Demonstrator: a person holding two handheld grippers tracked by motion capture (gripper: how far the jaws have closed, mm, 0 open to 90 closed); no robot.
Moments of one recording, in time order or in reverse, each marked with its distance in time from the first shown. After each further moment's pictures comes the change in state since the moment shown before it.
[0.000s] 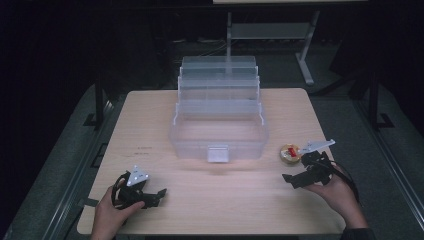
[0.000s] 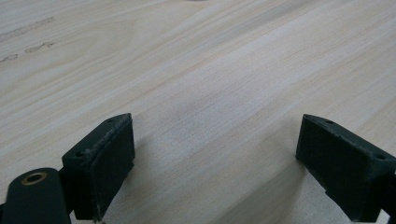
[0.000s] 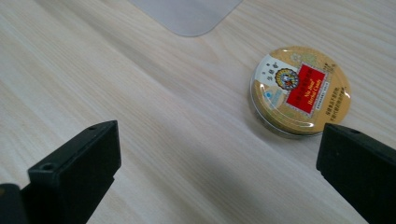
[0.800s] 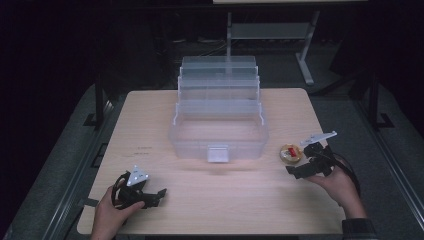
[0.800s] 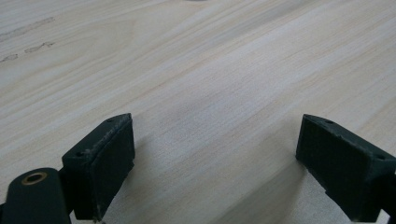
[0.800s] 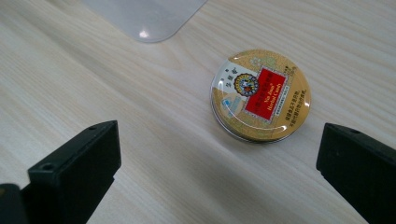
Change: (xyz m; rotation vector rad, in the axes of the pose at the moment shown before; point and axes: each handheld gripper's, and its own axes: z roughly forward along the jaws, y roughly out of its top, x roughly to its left) left arm 0.000 0.000 0.000 0.002 0.000 0.000; right arm -0.023 0.010 0.006 0.022 -0.037 0.043
